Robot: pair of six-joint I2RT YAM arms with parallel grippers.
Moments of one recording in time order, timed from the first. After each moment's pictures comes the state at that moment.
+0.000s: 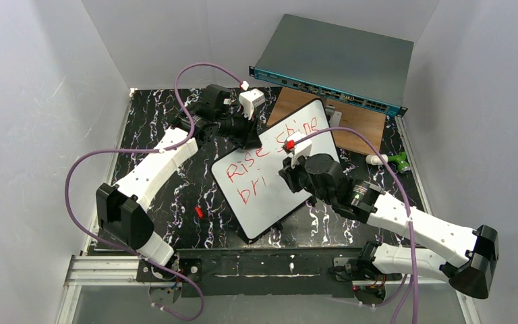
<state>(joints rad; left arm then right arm) -0.54 1.57 1.51 -0.69 0.51 0.04 1.04 1.02 0.90 -0.28 0.28 0.14</state>
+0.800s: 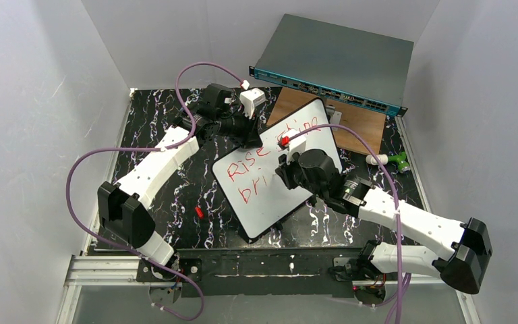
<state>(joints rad) -0.54 1.58 1.53 -0.69 0.51 0.03 0.98 1.10 0.89 -0.22 0.23 0.15</state>
